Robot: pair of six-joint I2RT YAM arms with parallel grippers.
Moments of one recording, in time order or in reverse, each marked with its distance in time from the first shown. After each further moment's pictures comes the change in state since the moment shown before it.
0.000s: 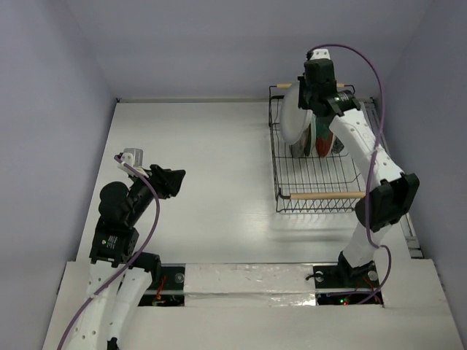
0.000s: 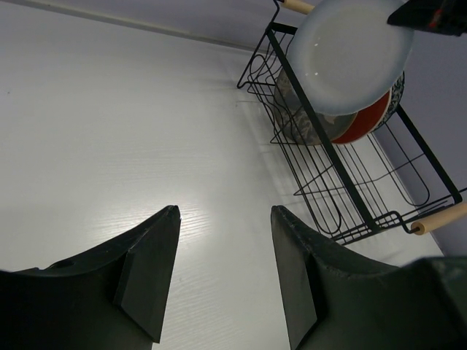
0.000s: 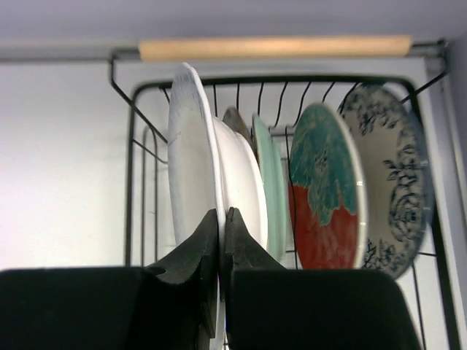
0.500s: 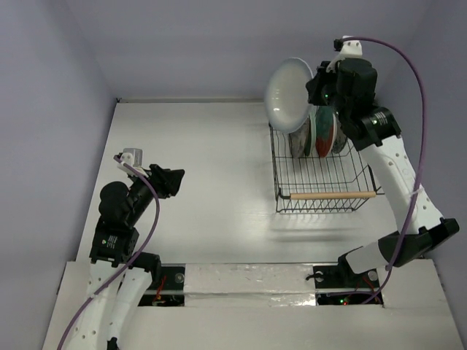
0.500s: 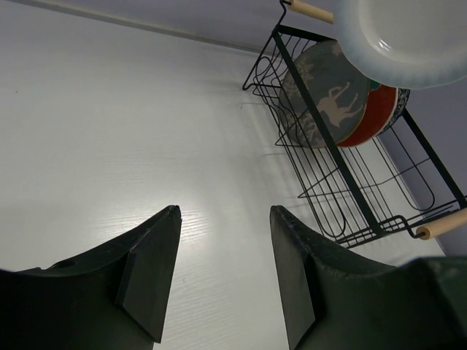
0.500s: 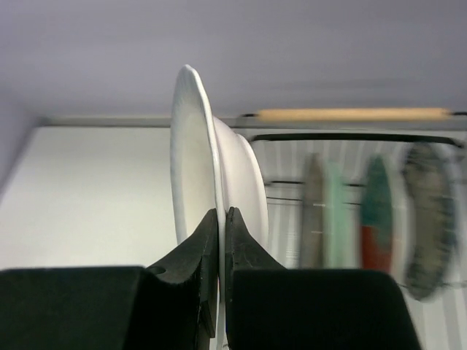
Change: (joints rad) left arm 0.000 0.002 0.000 -0.001 -0.014 0.000; right arm 0.037 -0.328 -0.085 0.101 -0.182 0.077
